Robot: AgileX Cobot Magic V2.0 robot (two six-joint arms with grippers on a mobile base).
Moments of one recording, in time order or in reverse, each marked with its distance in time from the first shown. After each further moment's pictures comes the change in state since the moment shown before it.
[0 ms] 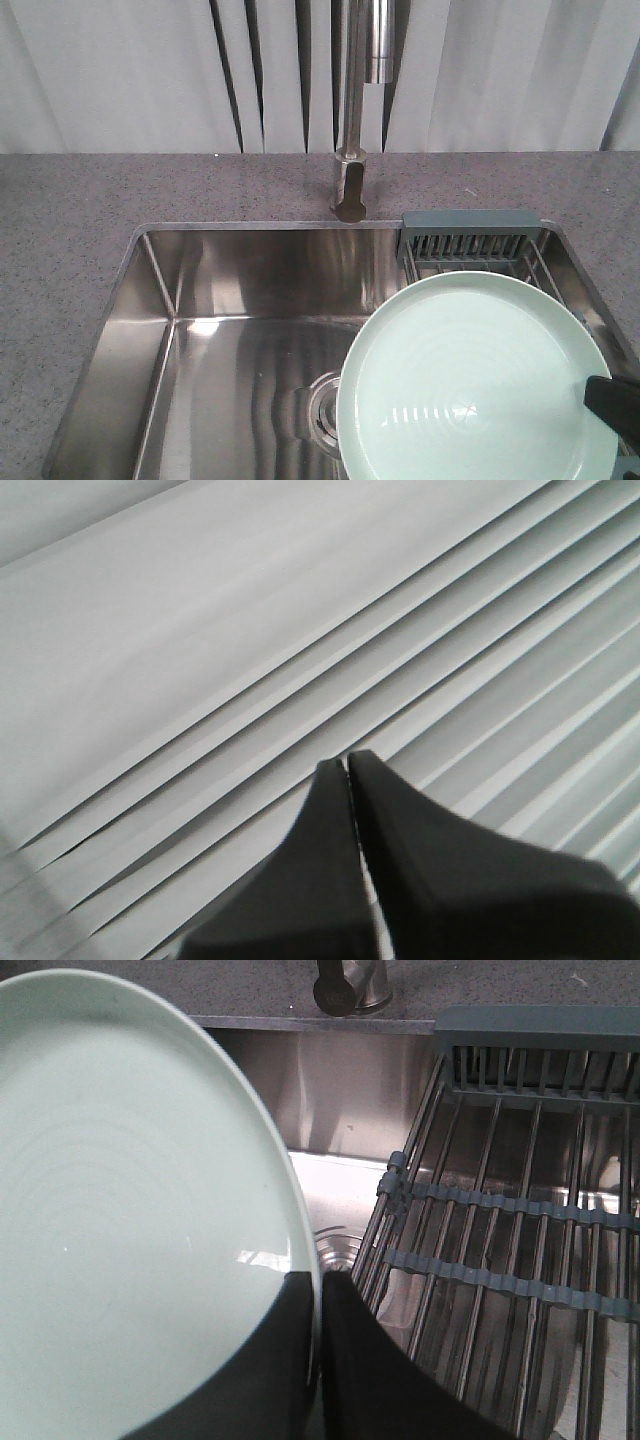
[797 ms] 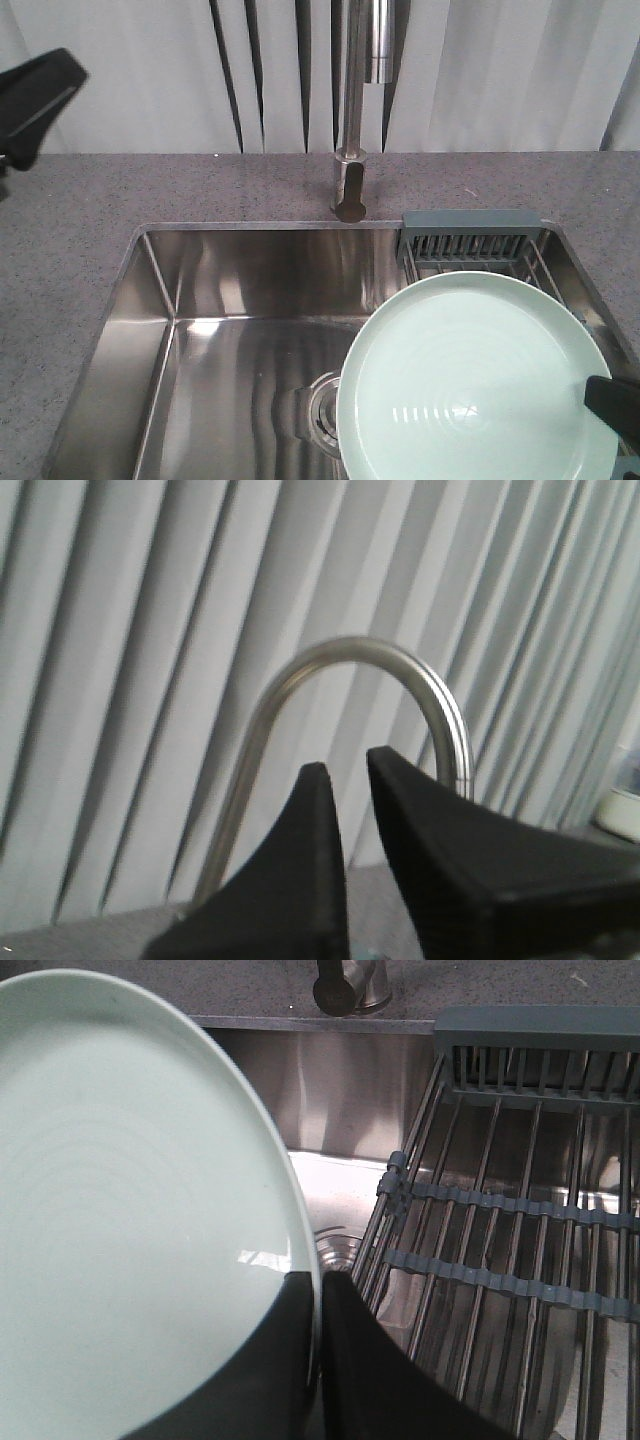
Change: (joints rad) left arm 0.000 1.091 -0.695 1.147 -0.351 -0.384; right arm 0.000 0.000 0.000 0.000 0.000 0.000
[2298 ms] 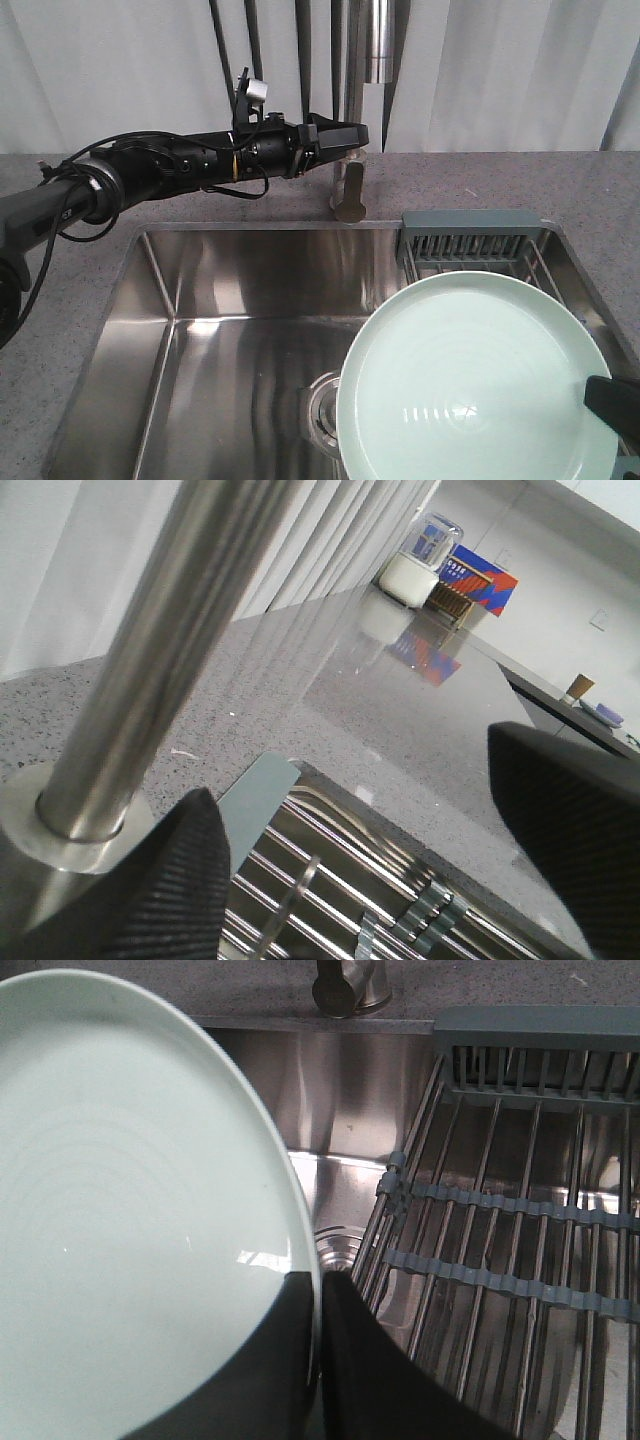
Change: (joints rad) left arm -0.131 1.245 -1.152 0.553 -0.282 -0.590; right arm 0.000 0.000 0.000 0.000 0.000 0.000
